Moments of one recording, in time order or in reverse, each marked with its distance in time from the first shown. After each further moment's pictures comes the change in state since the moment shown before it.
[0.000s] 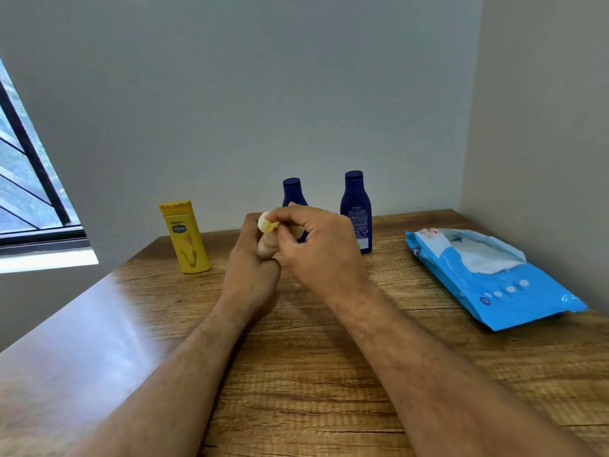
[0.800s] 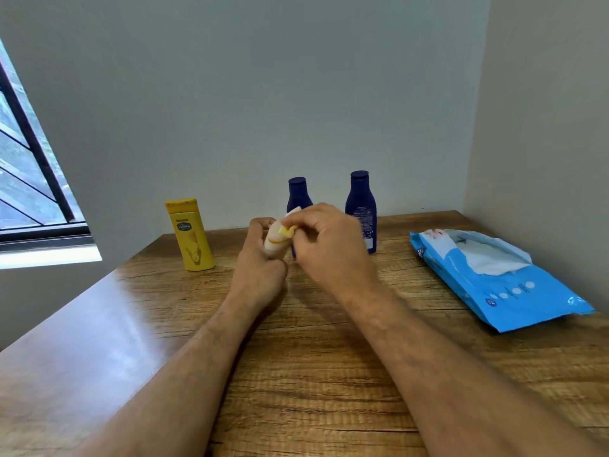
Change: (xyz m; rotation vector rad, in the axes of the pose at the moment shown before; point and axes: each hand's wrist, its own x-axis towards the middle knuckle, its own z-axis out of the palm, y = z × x) left_hand 0.001 -0.002 0.001 -0.049 -0.051 -0.184; right_hand 0.003 0.009 0.000 -0.096 -0.004 0.083
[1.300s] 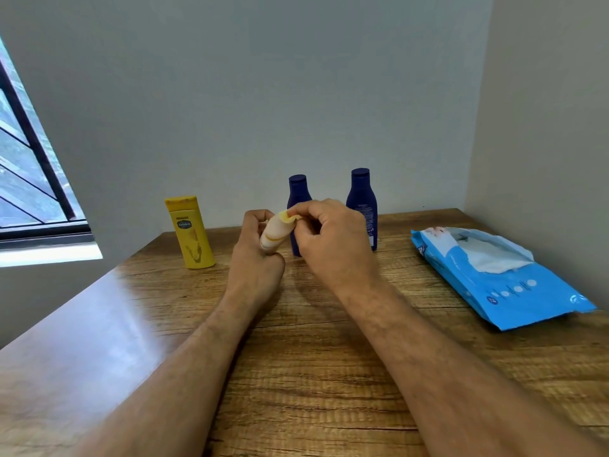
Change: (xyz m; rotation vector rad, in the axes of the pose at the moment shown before) left_hand 0.000 0.005 -0.002 0.024 0.070 0.088; right_hand 0.000 -0.003 -0.004 -0.027 0.029 0.002
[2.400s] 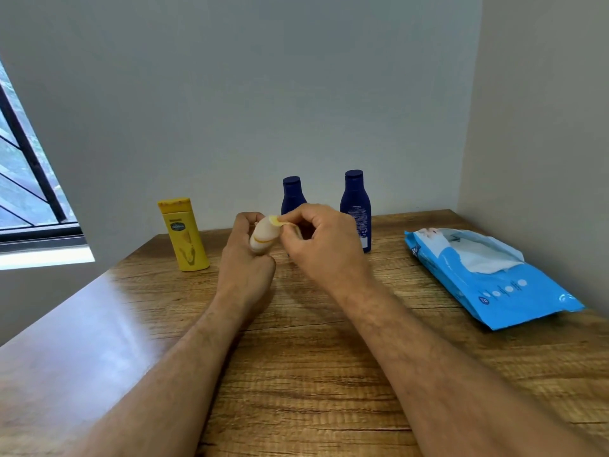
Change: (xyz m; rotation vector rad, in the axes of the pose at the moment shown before) left_hand 0.001 -0.003 -0.002 -0.007 0.034 0.001; right_hand -0.001 0.002 0.002 0.090 -0.053 0.048
